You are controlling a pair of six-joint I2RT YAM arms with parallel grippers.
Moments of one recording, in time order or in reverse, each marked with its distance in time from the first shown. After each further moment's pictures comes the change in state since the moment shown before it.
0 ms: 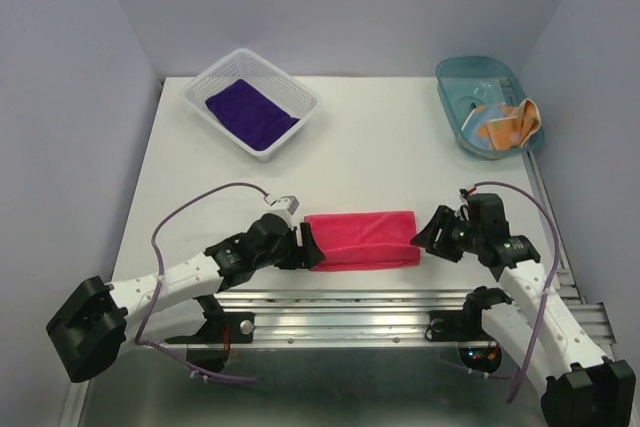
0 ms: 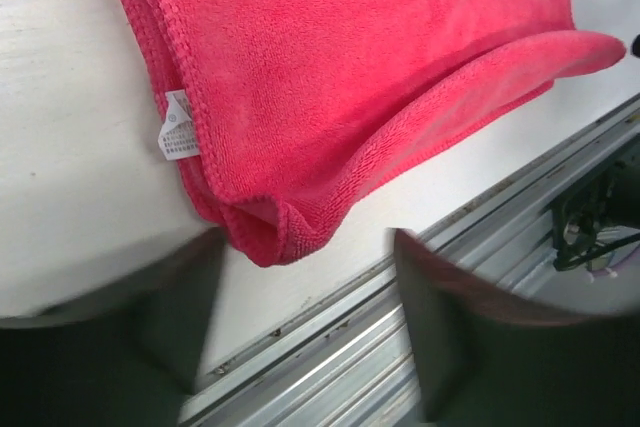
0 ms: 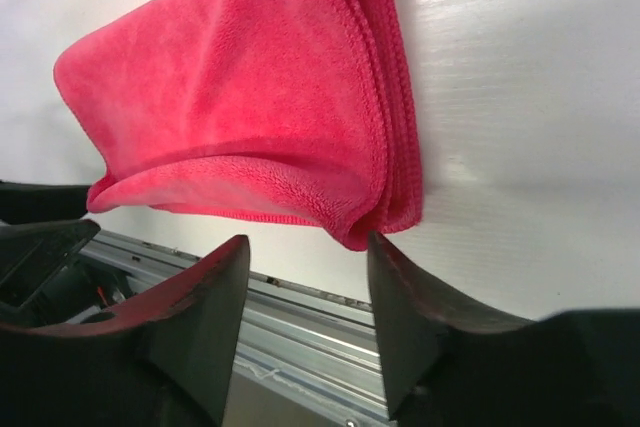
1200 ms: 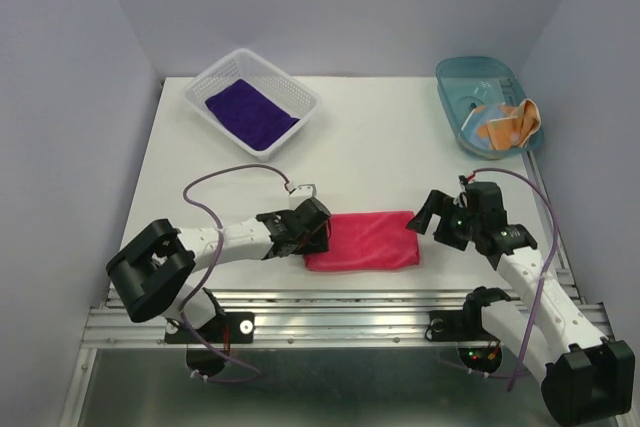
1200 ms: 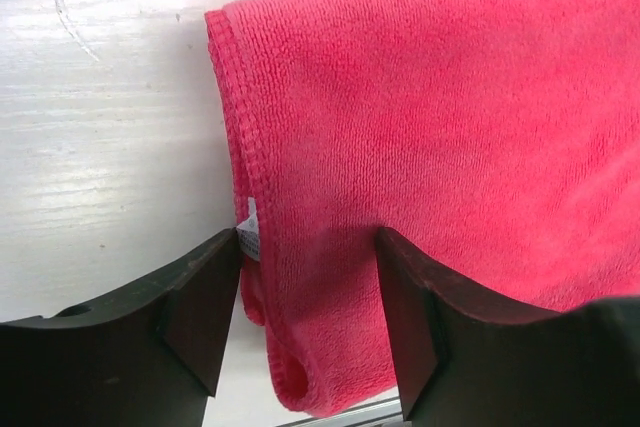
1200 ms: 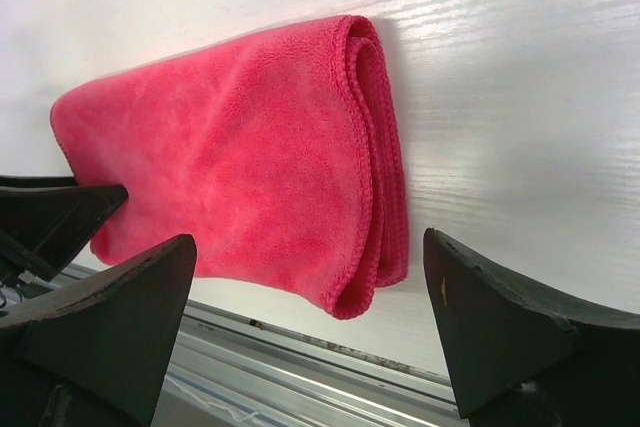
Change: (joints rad) left arm -0.063 0.394 0.299 -0.219 -0.268 -0.059; right arm 0.000 0.075 0.056 0.073 0.064 -0.071
